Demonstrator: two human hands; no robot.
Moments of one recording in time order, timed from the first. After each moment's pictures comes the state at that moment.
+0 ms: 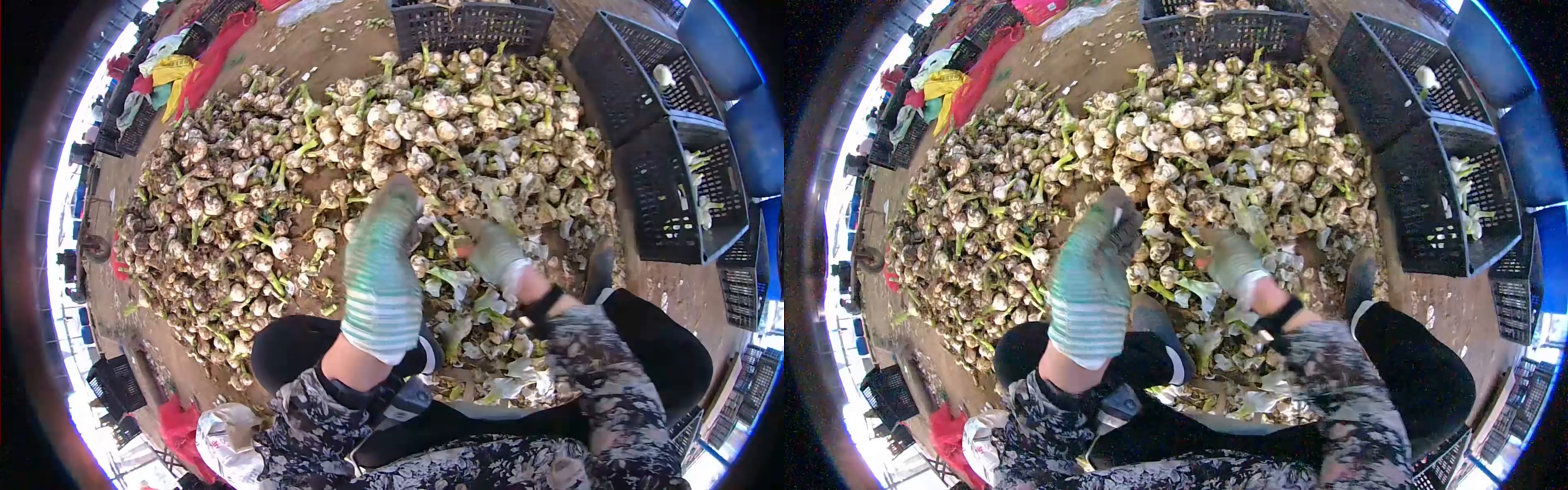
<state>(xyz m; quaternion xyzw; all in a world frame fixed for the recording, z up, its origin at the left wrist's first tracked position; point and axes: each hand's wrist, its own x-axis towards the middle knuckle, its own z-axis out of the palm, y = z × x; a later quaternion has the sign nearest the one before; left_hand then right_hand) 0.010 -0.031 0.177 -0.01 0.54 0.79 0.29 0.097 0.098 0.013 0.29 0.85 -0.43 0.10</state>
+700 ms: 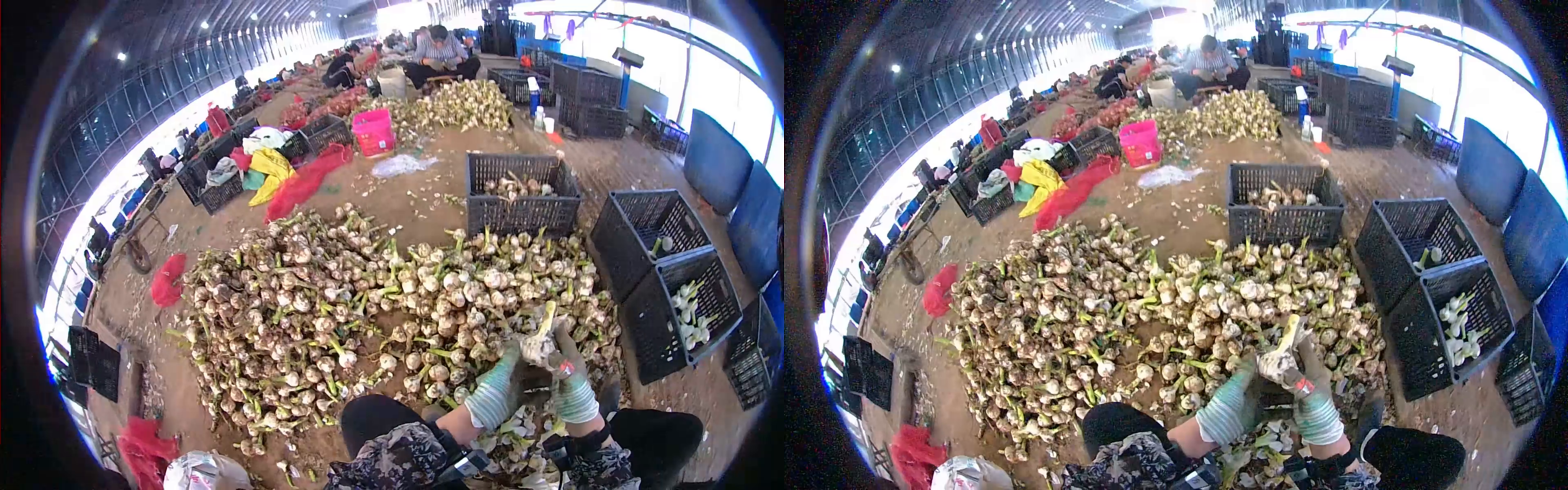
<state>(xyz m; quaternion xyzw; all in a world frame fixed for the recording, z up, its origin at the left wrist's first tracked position) 0.055 -0.033 0.165 0.02 0.25 0.69 0.68 0.151 0.079 0.163 0.19 0.55 -0.76 -0.30</state>
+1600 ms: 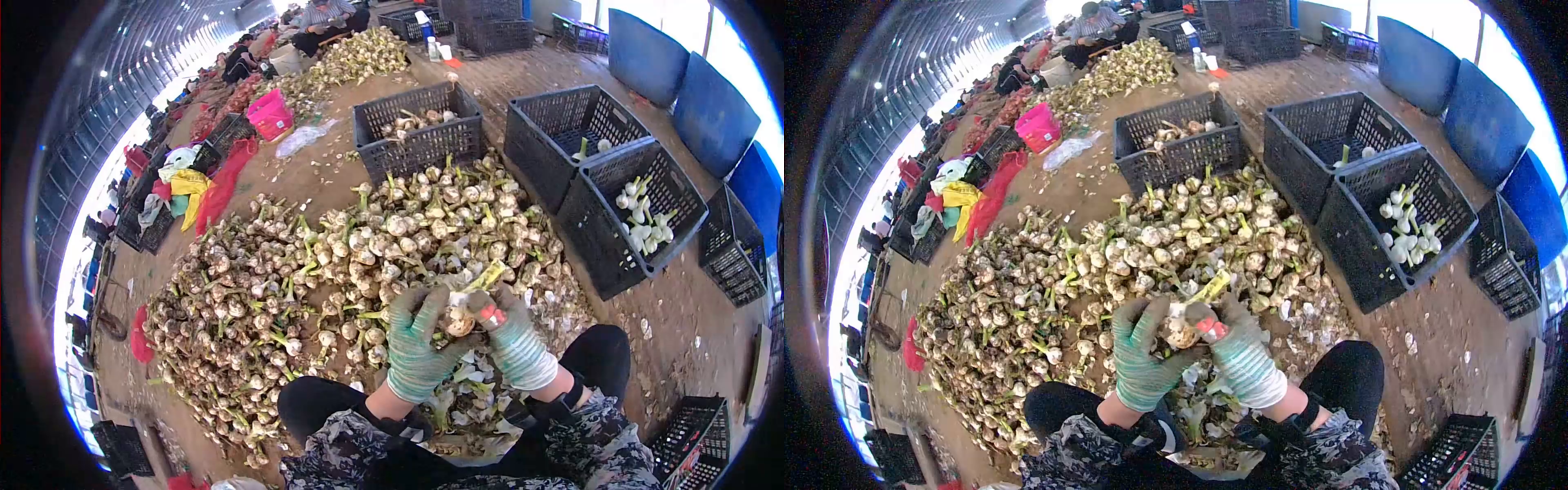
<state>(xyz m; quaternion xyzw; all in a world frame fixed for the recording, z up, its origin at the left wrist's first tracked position) 0.095 -0.002 0.209 0.54 0.71 0.44 -0.09 0.205 0.098 0.181 0.30 0.55 -0.73 -0.28</state>
